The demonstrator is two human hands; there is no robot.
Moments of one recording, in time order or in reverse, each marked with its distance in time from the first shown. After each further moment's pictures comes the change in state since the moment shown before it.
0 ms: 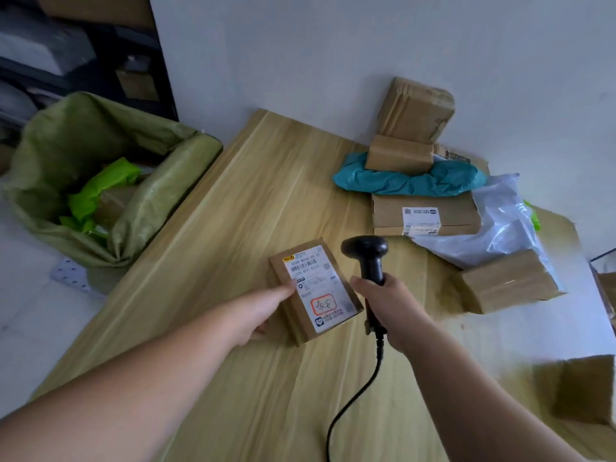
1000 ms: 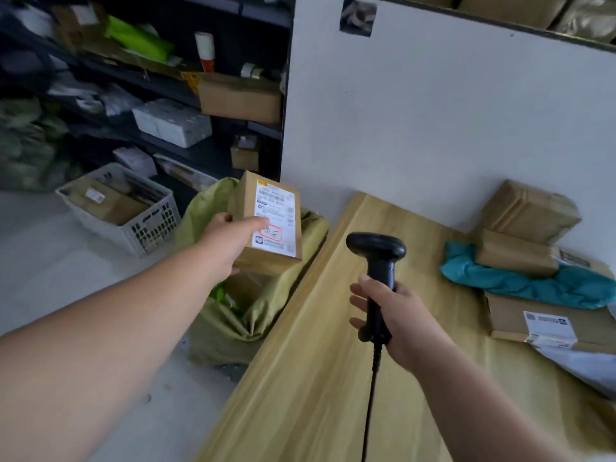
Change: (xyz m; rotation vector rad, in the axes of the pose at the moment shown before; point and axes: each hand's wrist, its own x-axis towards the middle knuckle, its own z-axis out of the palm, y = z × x) left_hand -0.023 0.097 -0.316 -0.445 0.463 0.365; right_hand -0.027 -0.170 0.180 0.362 -0.266 -0.187
